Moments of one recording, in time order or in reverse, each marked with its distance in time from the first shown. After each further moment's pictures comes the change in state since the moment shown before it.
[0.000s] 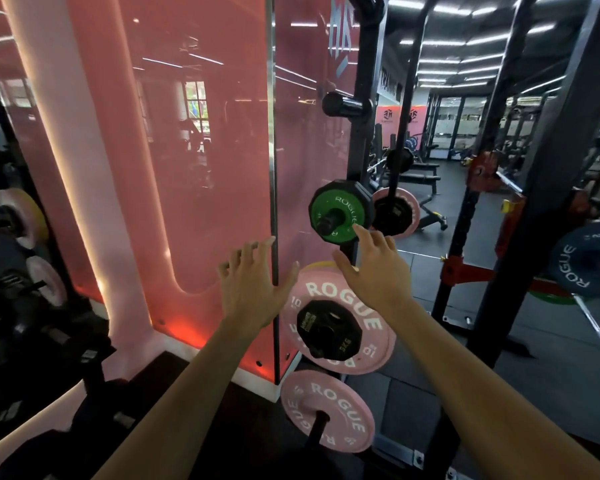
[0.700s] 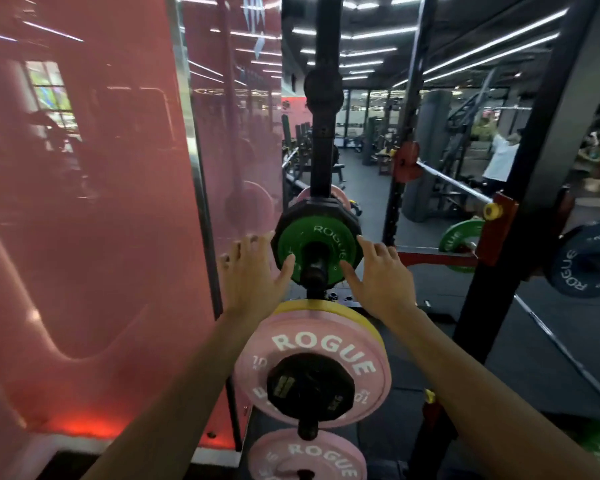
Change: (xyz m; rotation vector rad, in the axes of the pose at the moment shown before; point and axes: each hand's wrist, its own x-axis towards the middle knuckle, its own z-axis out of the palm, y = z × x) left_hand 0.211 -0.041 0.221 -0.227 -0.090 0.216; right_hand 0.142 0.068 0.139 -0.253 -0.020 0.300
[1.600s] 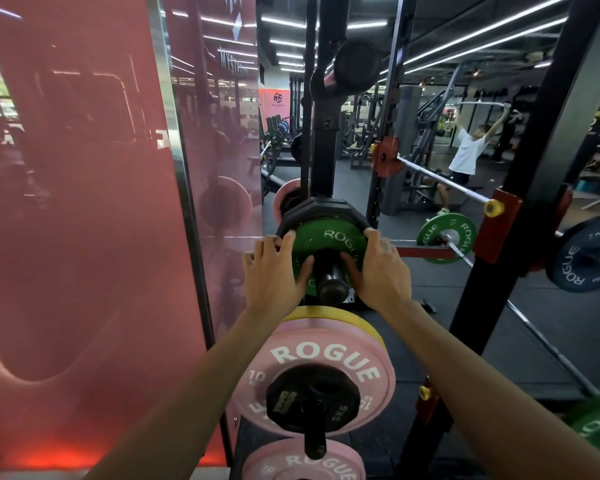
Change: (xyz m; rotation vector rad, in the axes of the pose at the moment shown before) left_hand 0.036 -0.011 0.060 -0.123 -0.094 0.127; right_hand 0.041 -0.012 0.045 -0.015 0.095 0.106
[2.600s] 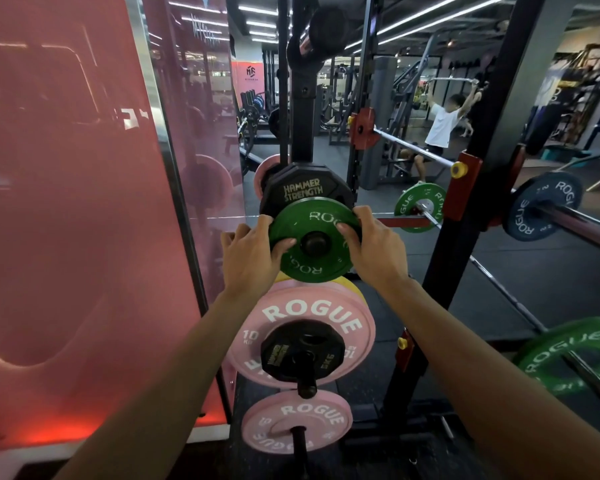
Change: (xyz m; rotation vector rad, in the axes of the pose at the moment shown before) left_hand -0.043 -0.009 -0.035 -0.169 0.017 0.047; right_hand -0.057 -0.013 -0.055 0.105 0.032 -0.045
